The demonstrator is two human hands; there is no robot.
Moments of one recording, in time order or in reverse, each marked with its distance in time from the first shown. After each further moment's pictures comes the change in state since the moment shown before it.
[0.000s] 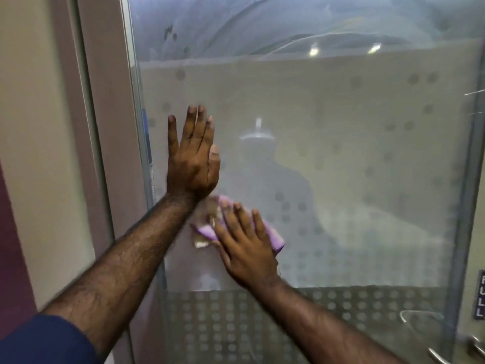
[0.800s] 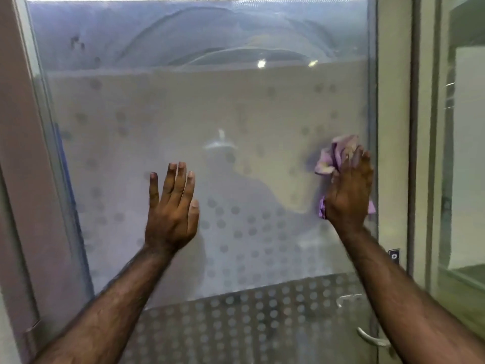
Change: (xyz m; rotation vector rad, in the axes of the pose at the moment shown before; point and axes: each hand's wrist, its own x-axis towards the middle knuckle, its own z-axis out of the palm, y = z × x) left_hand -0.063 0.108 0.031 -0.032 -0.142 0.063; right_hand -0.041 0.320 -0.136 -0.138 0.231 0.576
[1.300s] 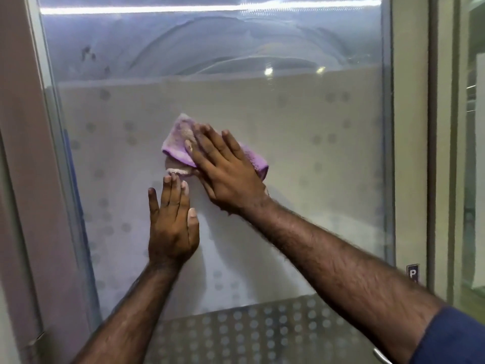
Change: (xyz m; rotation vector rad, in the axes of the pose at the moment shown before) left_hand -0.002 0.001 0.004 -0.064 0.106 -0.137; right_hand 0.051 -0.240 0.050 0.106 -0.135 -0.743
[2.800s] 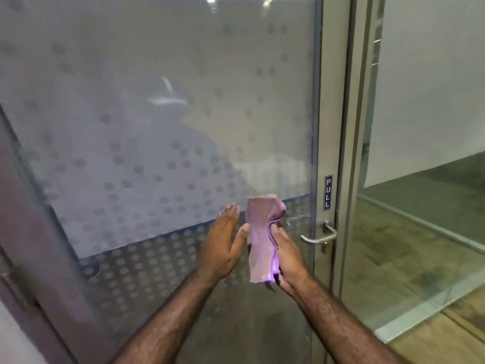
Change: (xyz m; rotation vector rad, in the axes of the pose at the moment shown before) left_hand -0.146 0.186 -0.075 -0.874 -0.782 -0.330; right_hand -0.318 -0.123 -0.152 1.367 0.018 1.895
